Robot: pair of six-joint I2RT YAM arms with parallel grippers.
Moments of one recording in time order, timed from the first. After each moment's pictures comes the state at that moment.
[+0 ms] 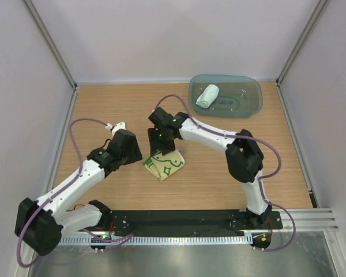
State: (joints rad) left arm -0.57 1.09 0.76 -0.56 -0.28 -0.72; right arm 0.86 2.01 1.69 -0.76 -0.13 0.67
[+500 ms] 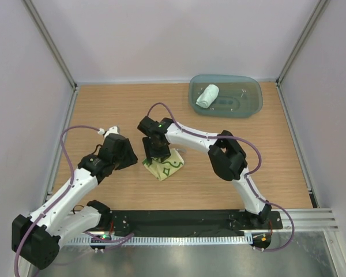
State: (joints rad) left arm -0.48 0.93 0.70 -0.62 -0.19 -0.72; right arm 0.94 2.23 1.87 -0.90 -0.03 0.66
